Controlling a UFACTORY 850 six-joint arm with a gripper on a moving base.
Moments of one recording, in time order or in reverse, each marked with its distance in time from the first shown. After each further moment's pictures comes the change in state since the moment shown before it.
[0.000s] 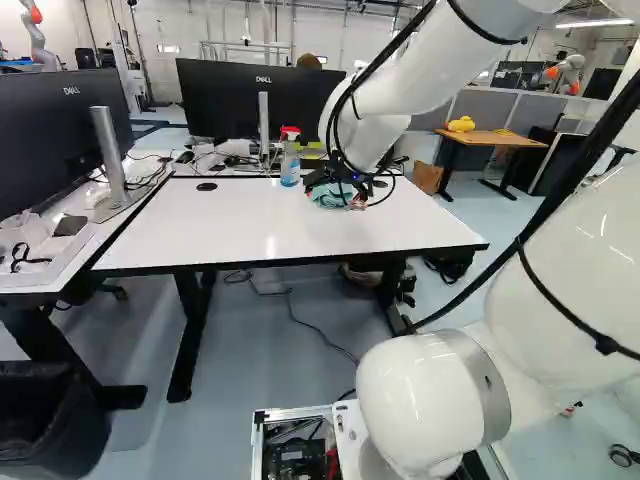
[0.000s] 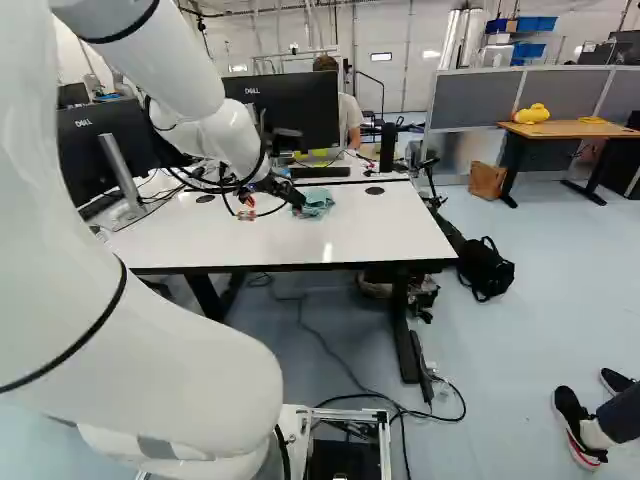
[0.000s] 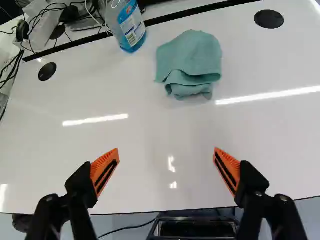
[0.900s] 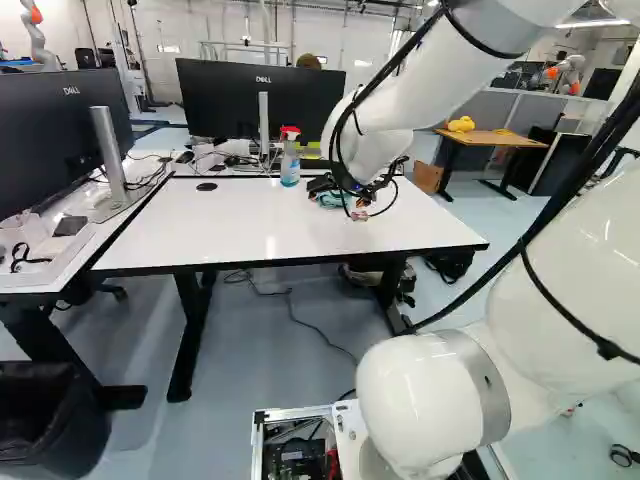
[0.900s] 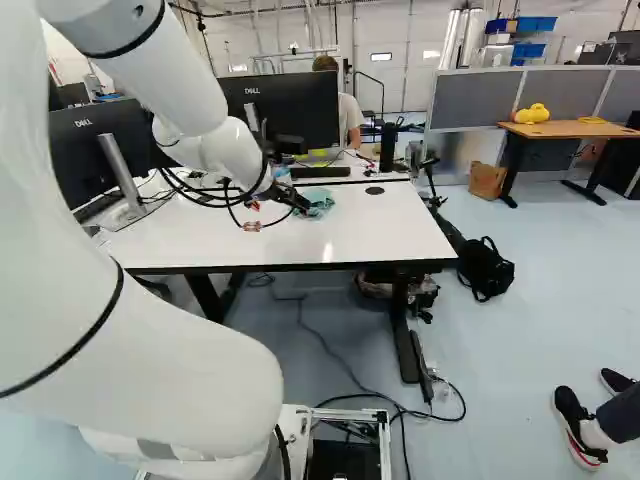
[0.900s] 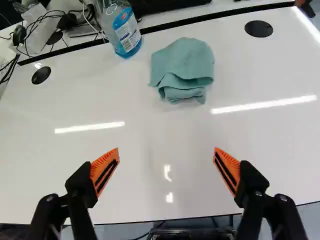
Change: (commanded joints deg) arm -0.6 0.9 4.8 -1.7 8.7 0.0
